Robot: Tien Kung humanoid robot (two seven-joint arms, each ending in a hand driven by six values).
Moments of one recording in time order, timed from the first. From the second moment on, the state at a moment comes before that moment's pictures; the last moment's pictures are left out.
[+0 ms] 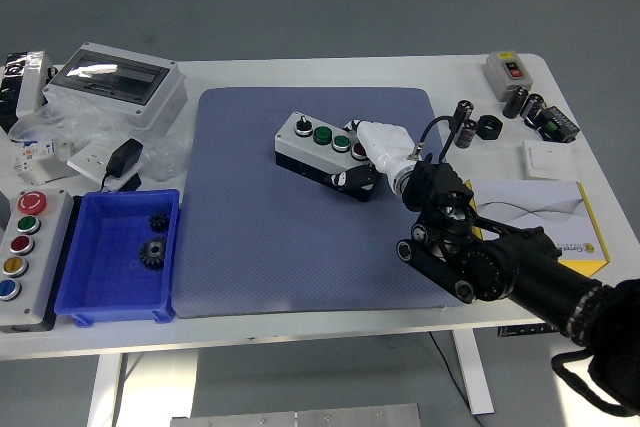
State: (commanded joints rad) left arm -0.06 0.12 -1.34 -0.18 1.47 0.01 0.16; right arm 0.75 -0.04 0.51 0.80 -1.84 -0.31 -0.30
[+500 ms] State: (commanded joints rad) left arm -0.05 0.11 -1.34 -0.18 1.46 0.02 0.15; right arm 0.67 -0.25 0.54 1.13 -1.73 -0.21 -0.14
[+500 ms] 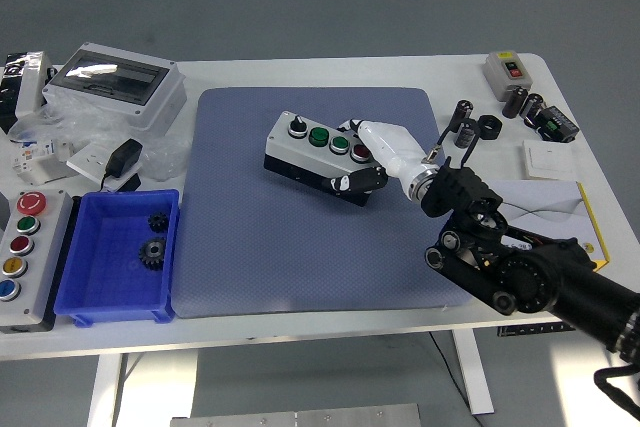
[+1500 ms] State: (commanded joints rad) left arm -0.05 0.10 -1.34 -0.18 1.47 0.02 0.14; right arm 0.57 -0.34 0.46 1.34 -1.91 -0.24 -0.11
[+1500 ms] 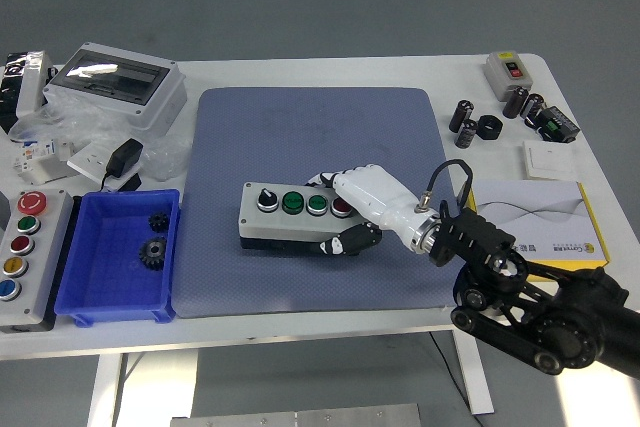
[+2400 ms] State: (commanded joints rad) left arm -0.05 0.11 -1.34 -0.18 1.47 0.02 0.14; right arm 0.58 -0.35 0.46 1.34 -1.88 -0.22 -0.11
